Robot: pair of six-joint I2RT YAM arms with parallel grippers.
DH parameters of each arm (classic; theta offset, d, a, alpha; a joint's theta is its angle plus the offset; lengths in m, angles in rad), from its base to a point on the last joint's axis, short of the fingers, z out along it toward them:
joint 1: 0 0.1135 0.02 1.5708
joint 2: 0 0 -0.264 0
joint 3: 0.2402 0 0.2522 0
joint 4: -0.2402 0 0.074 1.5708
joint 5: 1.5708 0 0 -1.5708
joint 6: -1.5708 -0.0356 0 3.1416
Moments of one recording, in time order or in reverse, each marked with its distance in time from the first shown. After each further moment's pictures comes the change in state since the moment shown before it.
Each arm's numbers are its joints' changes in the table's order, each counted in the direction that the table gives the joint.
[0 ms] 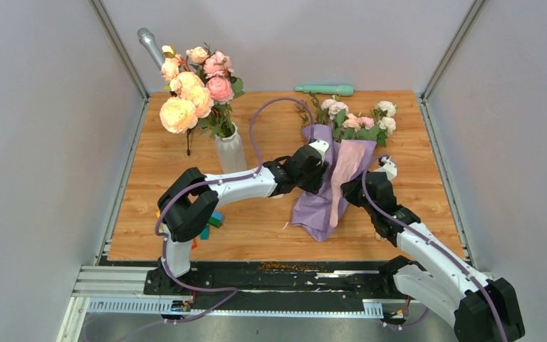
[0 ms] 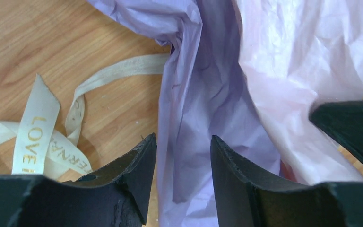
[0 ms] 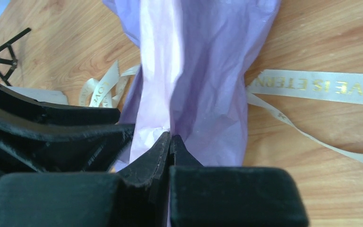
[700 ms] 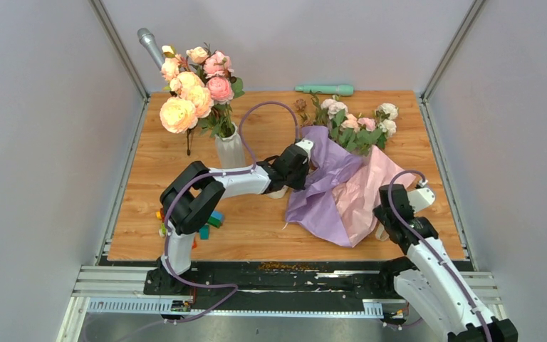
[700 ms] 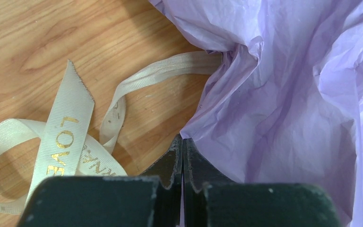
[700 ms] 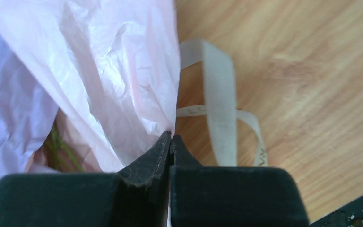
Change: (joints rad) left arm 0.097 -0.069 -0.081 0.119 0.044 0.018; right arm -0.132 0.211 0.002 -0.527 0.293 -0.154
